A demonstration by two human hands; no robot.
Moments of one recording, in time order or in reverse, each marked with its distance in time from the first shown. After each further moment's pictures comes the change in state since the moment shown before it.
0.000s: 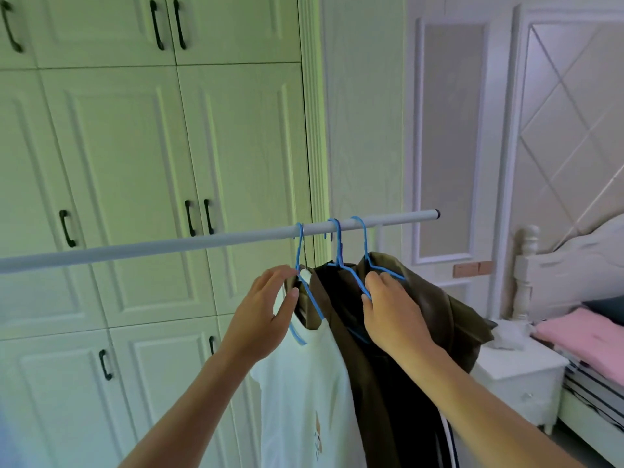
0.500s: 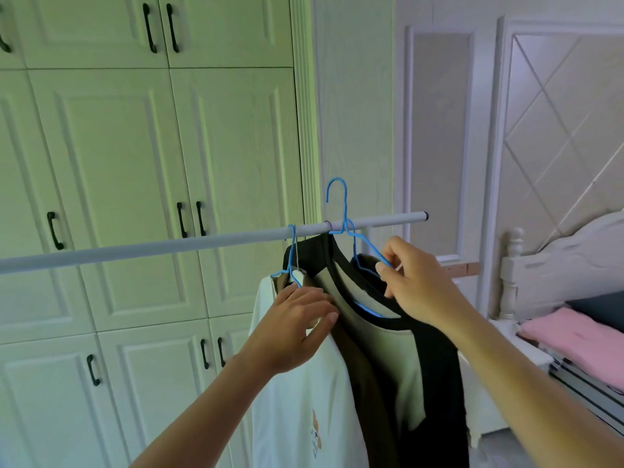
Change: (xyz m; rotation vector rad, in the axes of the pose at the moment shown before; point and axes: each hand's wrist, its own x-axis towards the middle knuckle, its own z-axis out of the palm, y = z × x) left_hand -0.003 0.037 0.022 0.174 -0.208 0.314; right_hand 0.003 0.002 -0.083 0.252 -0.002 -0.008
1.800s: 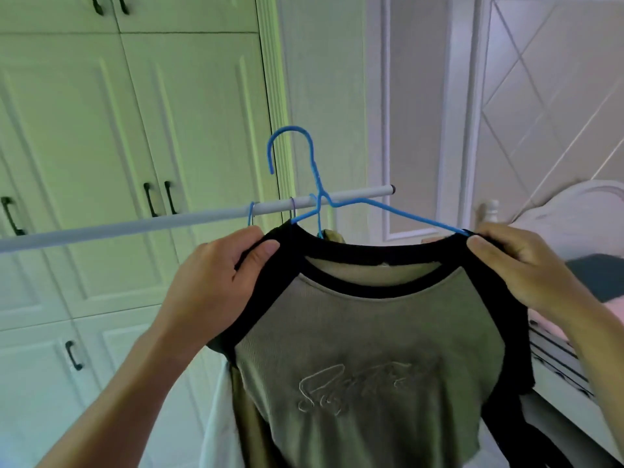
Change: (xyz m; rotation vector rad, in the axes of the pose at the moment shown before) left_hand 0.008 0.072 -0.097 -0.115 0.216 -0.234; right_hand -0.062 0.095 -0.122 0.215 0.080 0.018
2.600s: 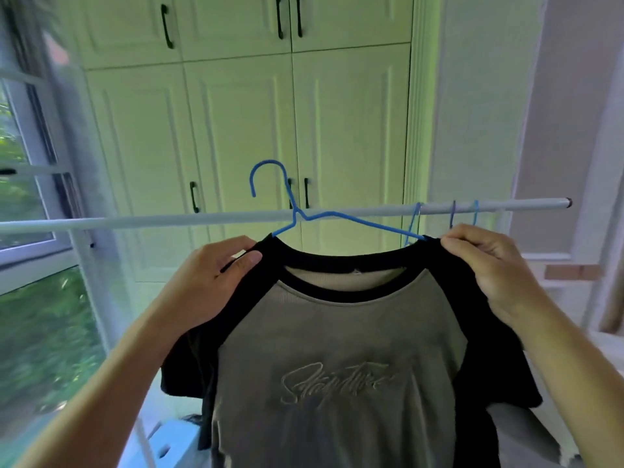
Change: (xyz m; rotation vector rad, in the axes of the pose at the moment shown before) left_hand -0.110 -0.149 -0.213 -0.061 -0.005 -0.309; right_hand 0.024 -0.144 0.239 0.591 -0.140 -0.071
